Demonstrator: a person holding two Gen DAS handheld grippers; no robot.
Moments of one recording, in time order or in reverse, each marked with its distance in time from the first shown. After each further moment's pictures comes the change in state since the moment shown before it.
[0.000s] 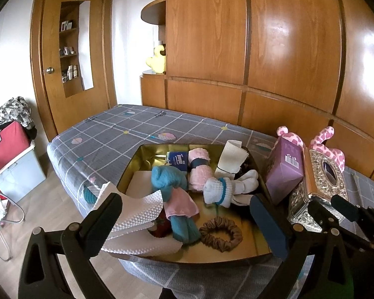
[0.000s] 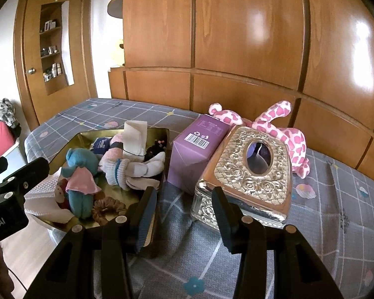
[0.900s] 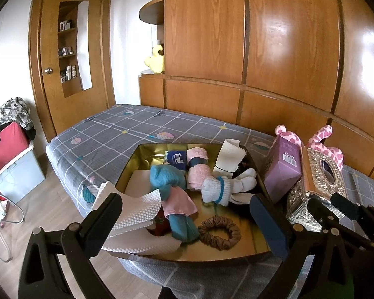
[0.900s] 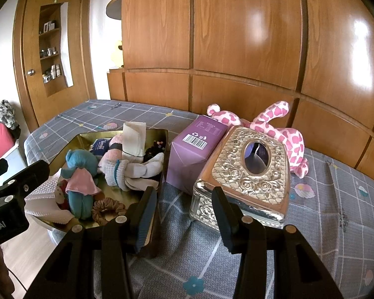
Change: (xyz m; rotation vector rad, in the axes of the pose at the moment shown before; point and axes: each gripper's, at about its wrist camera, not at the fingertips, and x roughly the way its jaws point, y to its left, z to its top) left arm -0.003 -0.002 -0.001 0.004 0.004 -0.006; right arm -0.002 -0.001 0.001 0.005 -0.006 -0.007
